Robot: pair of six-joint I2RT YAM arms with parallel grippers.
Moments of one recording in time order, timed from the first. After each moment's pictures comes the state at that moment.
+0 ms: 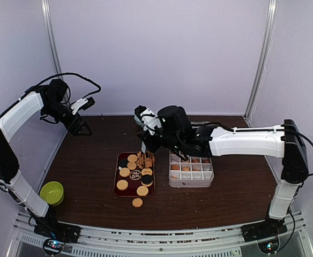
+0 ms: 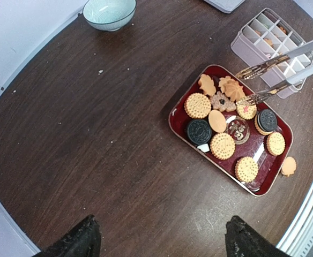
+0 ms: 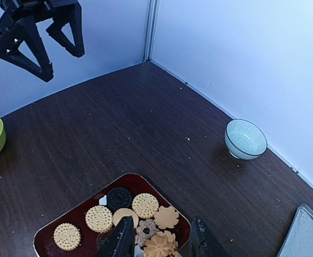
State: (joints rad) left arm -0.10 1.58 1.55 -1.10 0.47 0.65; right arm 1.02 1.82 1.43 0.03 0.23 -0.06
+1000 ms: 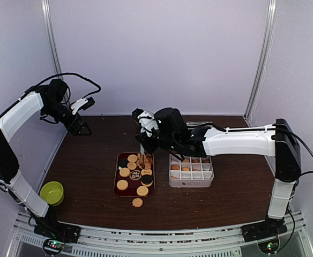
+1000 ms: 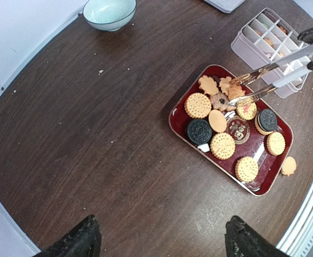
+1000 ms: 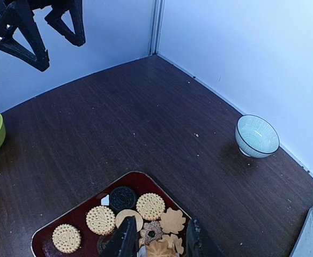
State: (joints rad) left arm -0.10 1.58 1.55 -1.10 0.47 0.65; right arm 1.00 1.89 1.47 0.04 0.18 -0.05
